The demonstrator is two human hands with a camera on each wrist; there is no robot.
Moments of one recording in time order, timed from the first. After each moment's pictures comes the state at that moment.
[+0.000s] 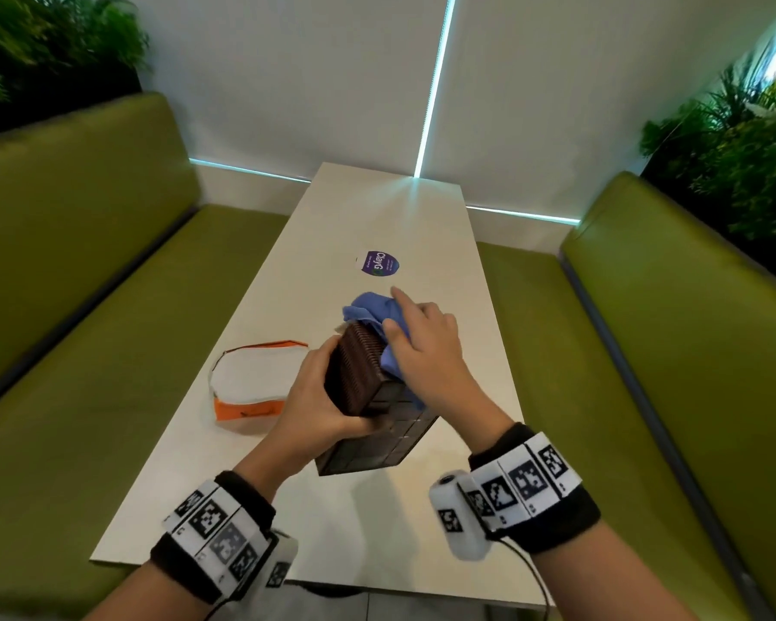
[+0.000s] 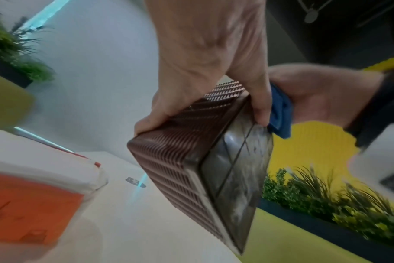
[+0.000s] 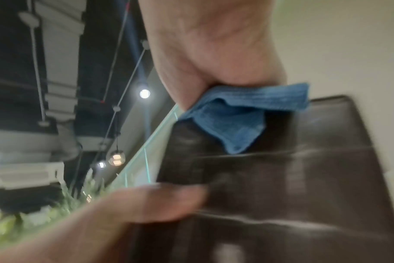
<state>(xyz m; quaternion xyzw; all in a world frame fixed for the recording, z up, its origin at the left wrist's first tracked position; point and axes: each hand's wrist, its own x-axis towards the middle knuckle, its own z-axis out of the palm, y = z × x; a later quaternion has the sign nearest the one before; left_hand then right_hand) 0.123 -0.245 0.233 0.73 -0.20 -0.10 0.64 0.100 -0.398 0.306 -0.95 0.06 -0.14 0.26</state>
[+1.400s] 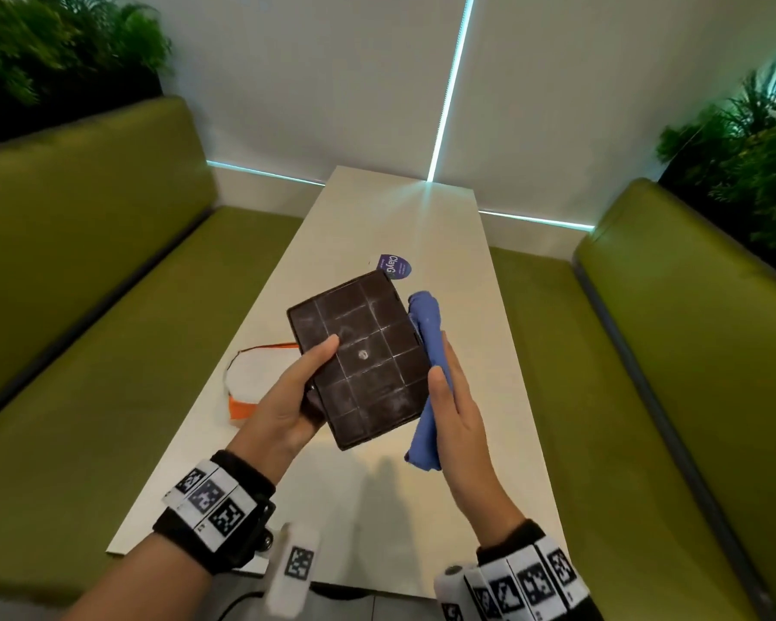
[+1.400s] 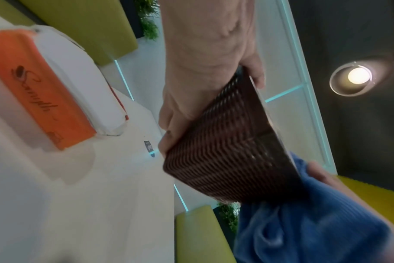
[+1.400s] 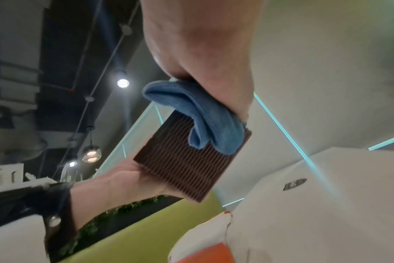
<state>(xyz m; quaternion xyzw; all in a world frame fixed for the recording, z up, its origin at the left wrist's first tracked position) 0.134 -0.232 0.260 0.42 0.04 -0.24 0.87 0.040 -0.386 0.264 -0.73 0.06 -0.15 0.67</state>
